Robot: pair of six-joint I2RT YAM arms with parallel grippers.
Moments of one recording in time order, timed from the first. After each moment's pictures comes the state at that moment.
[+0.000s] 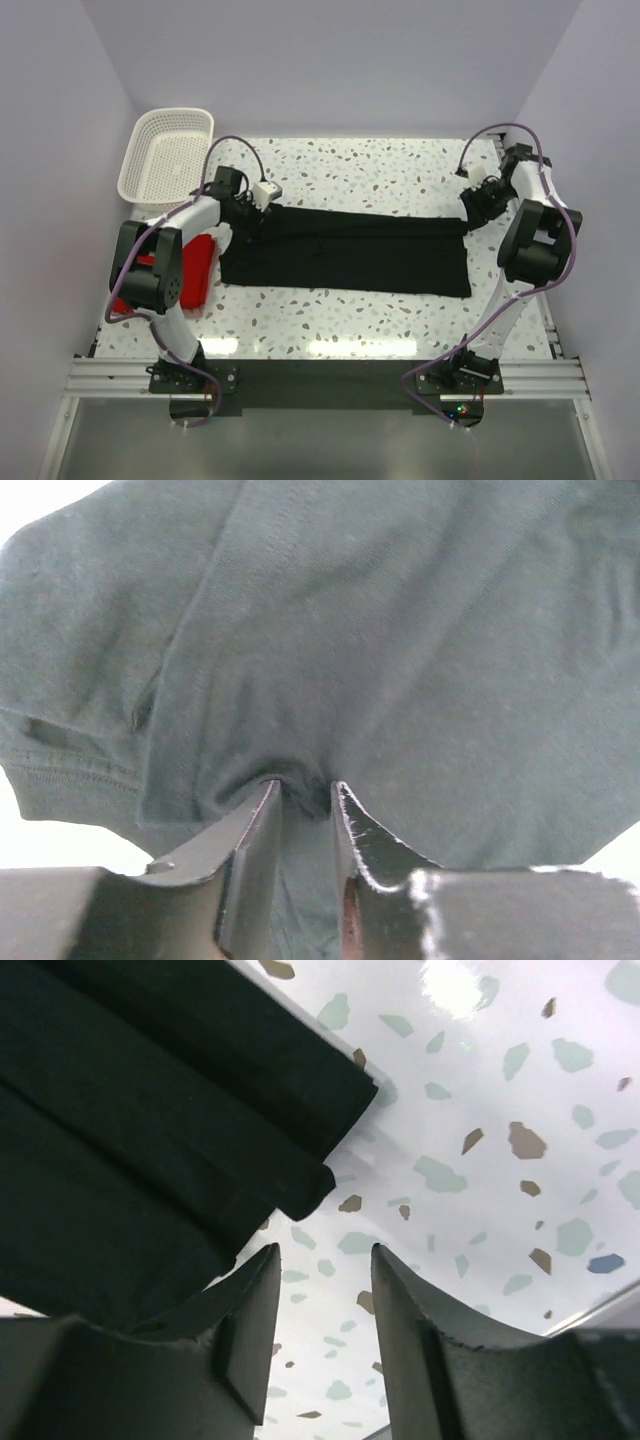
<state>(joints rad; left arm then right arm) -0.19 1.80 1.15 -0.46 0.35 0.46 -0.31 2.06 1.67 -1.04 -0.30 -0.90</state>
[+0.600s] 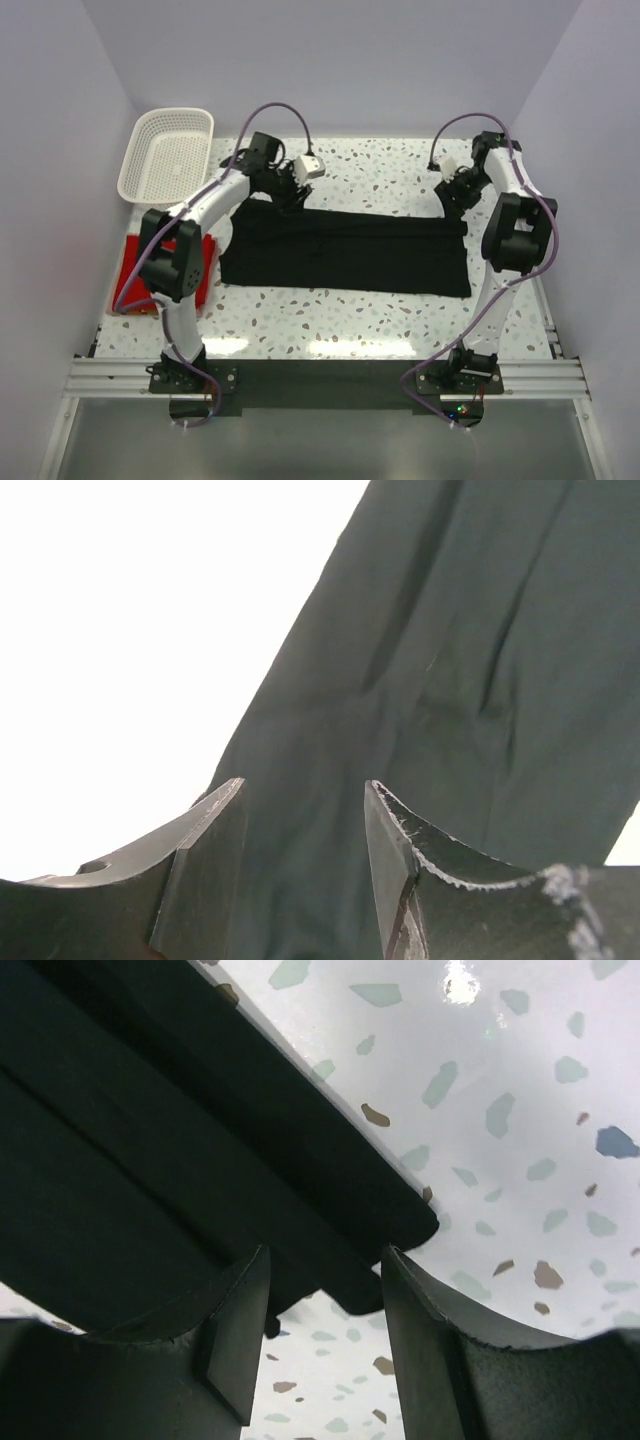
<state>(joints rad) -0.34 1.90 1.54 -0.58 0.49 0.64 -0.17 2.15 1.86 -1.17 -0.30 -0.91</state>
